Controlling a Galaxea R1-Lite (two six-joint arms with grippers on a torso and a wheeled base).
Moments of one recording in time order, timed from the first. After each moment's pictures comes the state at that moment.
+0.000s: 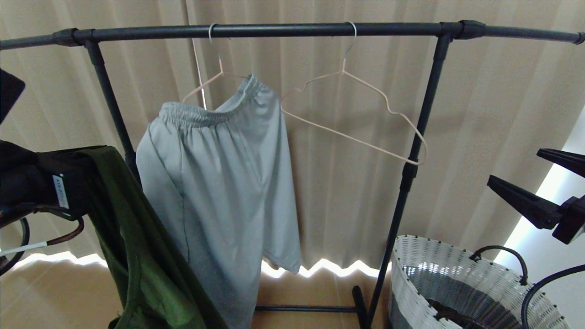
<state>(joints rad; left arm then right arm) -0.30 1.13 -0.78 -0.19 0.12 0.23 0.09 1.12 -0.47 -0.62 0.23 -0.21</state>
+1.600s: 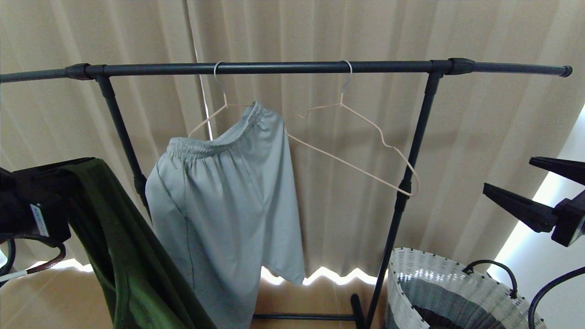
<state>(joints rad) -0.30 1.03 -0.67 -0.25 0.09 0.29 0.09 1.12 -0.57 -0.40 0.23 -0.21</state>
